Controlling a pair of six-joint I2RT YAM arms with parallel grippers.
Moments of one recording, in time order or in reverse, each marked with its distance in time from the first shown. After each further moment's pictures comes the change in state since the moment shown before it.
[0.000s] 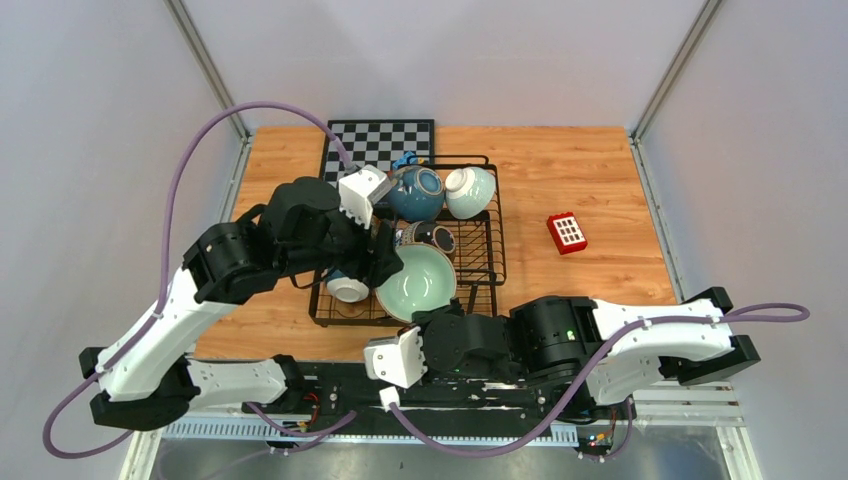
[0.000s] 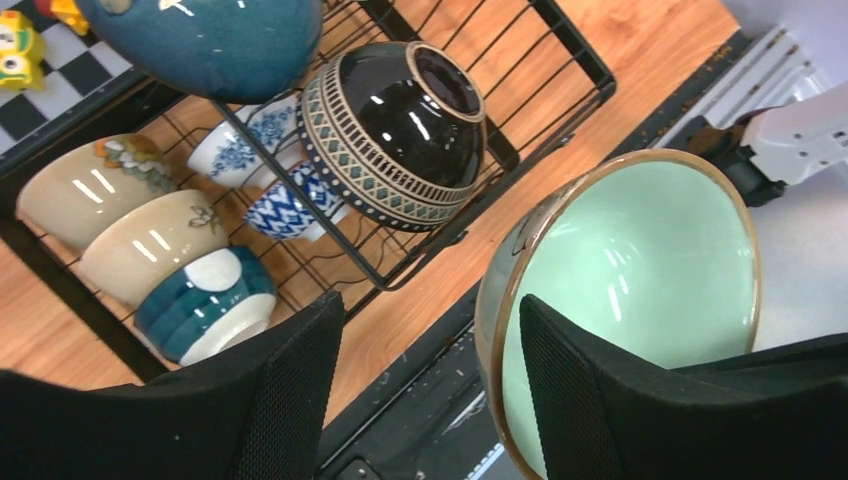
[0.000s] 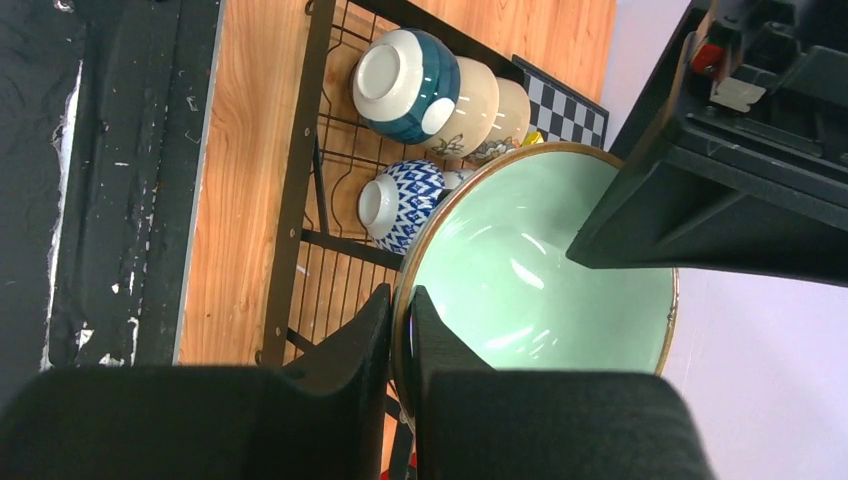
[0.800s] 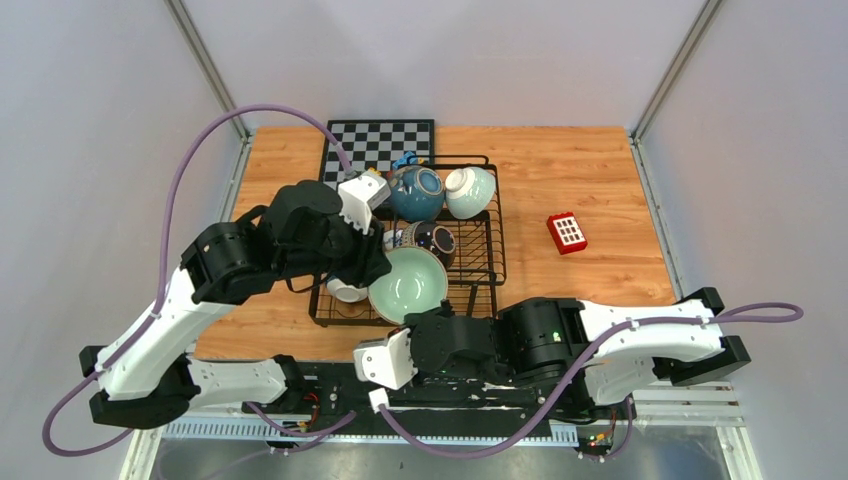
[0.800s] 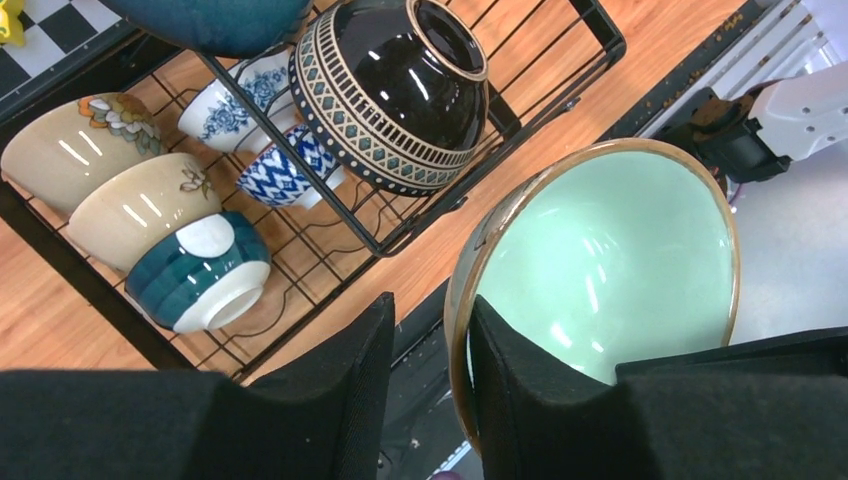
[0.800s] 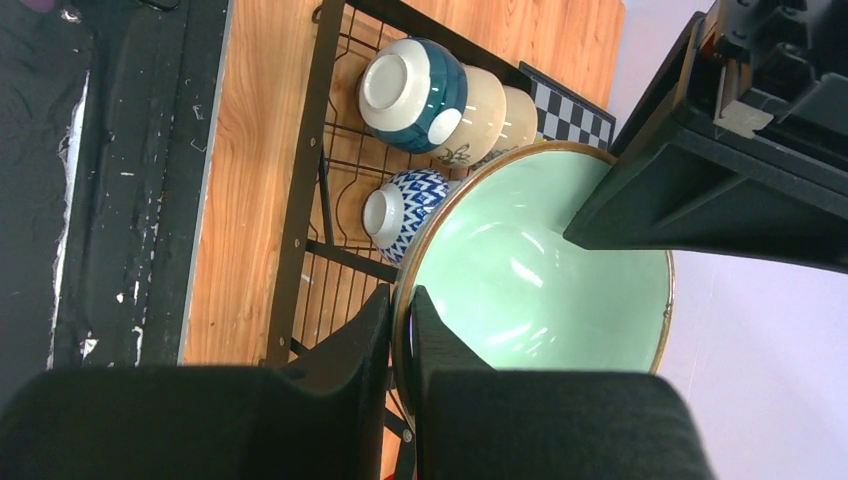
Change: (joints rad) left arm -0.015 0.016 0.037 -0.091 -0.032 -0.026; right arm -0.004 0.037 0.020 0.005 -0.014 0.003
